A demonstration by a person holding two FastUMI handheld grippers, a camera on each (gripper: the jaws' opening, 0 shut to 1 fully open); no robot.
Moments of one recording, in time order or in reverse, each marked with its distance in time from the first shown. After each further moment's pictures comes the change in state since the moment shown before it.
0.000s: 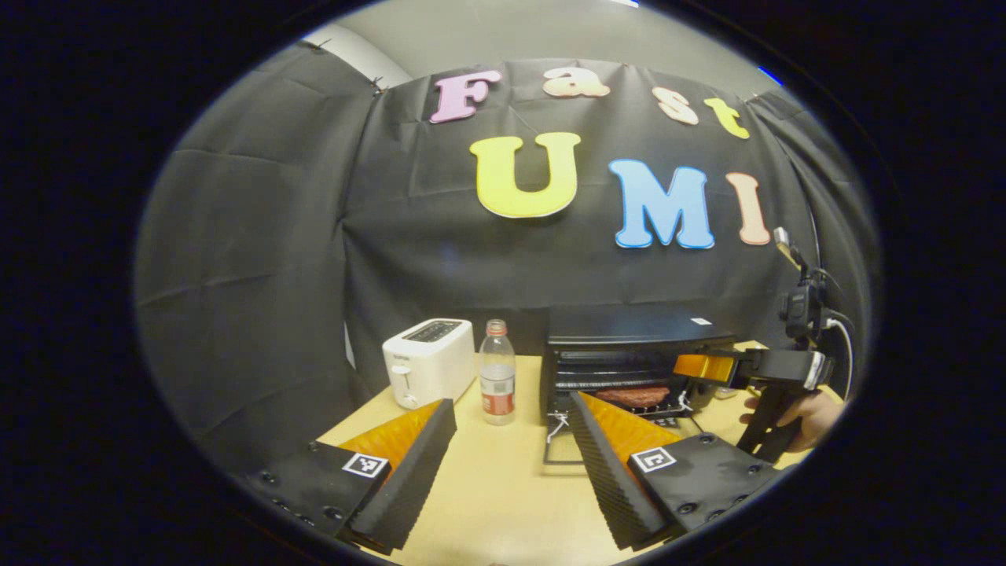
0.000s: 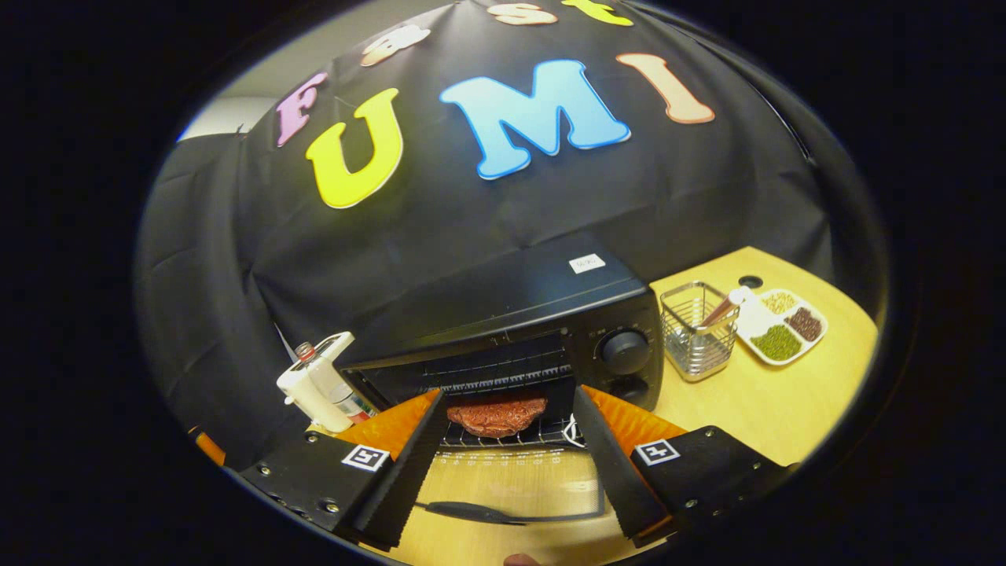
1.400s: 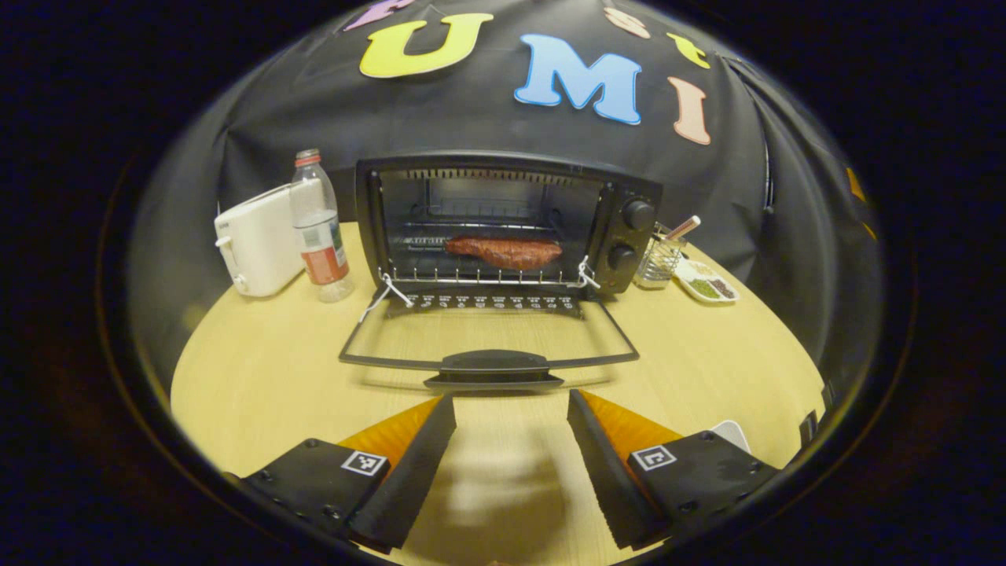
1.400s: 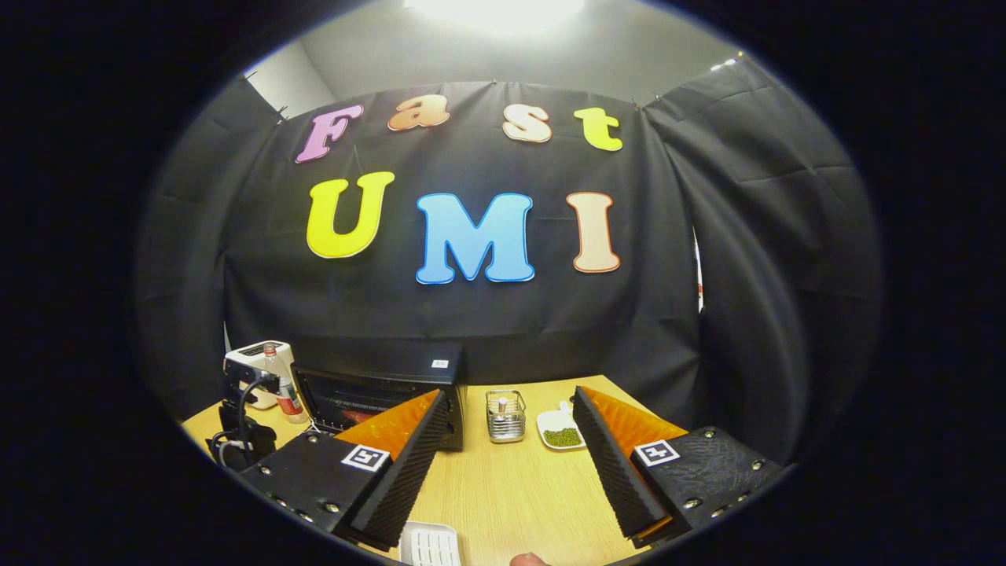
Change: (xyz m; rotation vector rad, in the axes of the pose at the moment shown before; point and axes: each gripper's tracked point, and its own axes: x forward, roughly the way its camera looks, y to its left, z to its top) left arm 0.062 -0.170 -0.186 0.001 0.491 -0.306; right arm -0.220 -0.105 0.076 -0.262 -0.296 -0.331
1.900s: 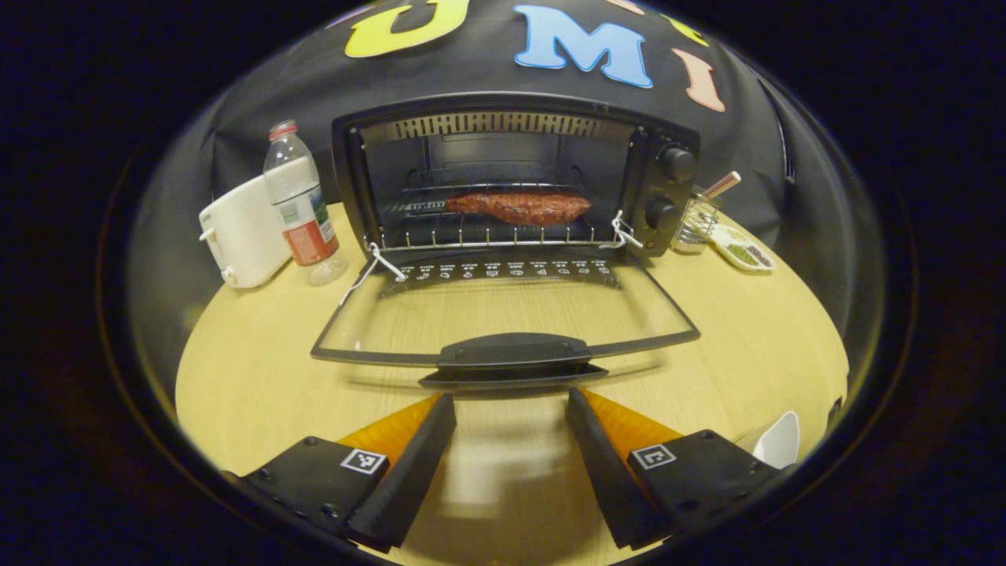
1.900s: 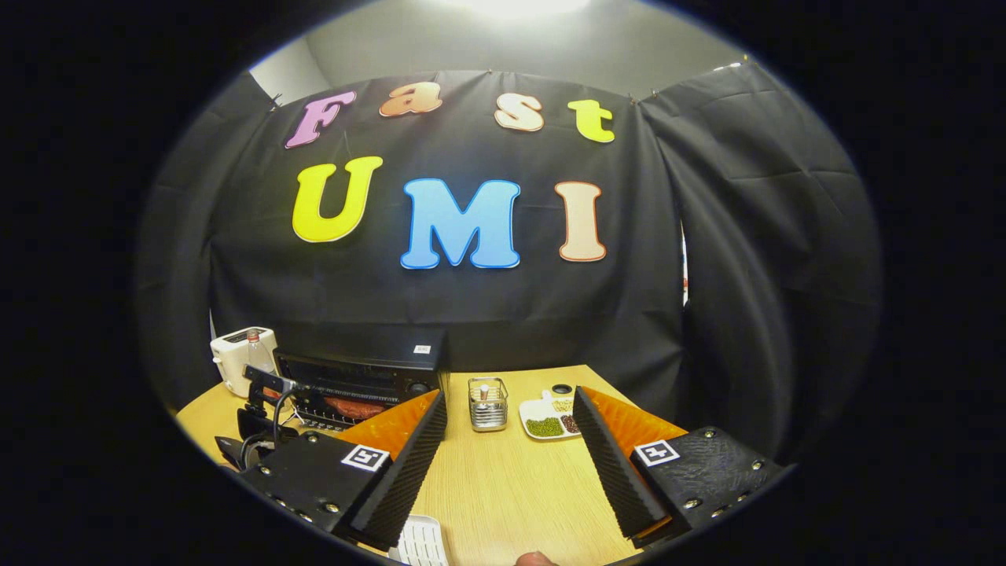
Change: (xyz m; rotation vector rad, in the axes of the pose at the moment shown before) left arm 0.042 0.019 -0.015 0.078 0.087 0.071; right arm 0.003 -0.008 -0.014 -0.023 0.062 -0.037
